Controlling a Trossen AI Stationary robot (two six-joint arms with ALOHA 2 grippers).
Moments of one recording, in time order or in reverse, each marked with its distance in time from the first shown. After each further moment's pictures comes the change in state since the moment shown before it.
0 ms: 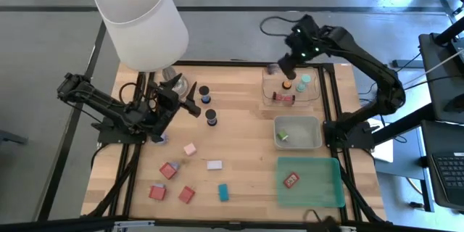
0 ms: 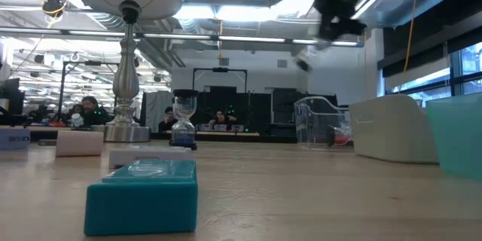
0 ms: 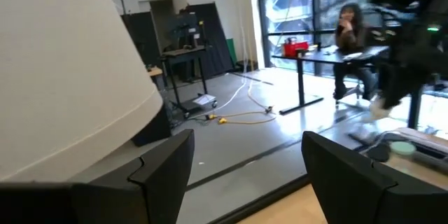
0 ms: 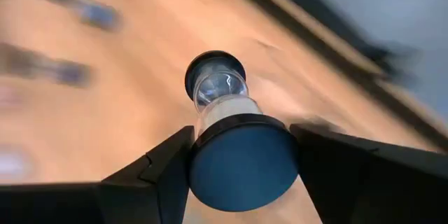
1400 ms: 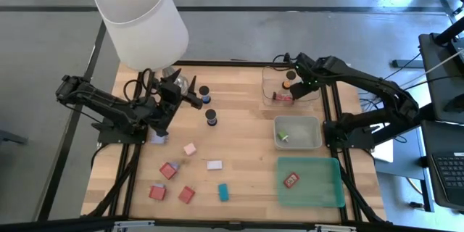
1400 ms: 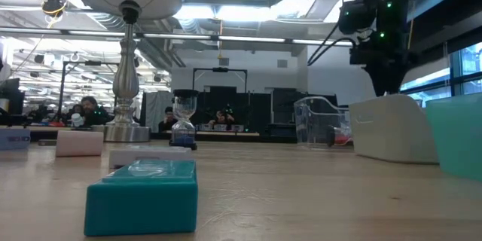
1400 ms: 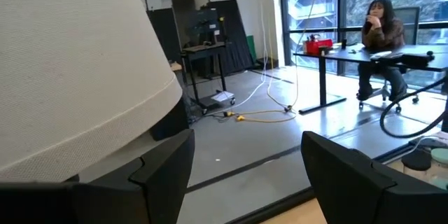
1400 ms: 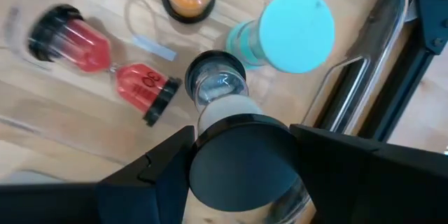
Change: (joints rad) left arm 0.093 0.000 -0.034 -0.007 0.016 -0.048; right arm 0.041 -0.172 -0.594 0.076 0.336 0.249
